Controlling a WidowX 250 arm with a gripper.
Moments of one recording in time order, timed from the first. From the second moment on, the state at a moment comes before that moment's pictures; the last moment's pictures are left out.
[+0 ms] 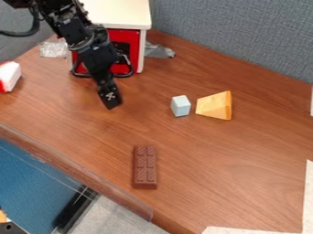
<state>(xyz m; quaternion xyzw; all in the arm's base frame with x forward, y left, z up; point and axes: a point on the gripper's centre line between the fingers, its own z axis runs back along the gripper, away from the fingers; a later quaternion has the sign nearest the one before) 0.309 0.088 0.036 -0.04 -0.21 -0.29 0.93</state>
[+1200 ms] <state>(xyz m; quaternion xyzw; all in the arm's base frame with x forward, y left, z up) 0.264 0.104 0.106 -0.10 -0.20 -0.24 0.95</state>
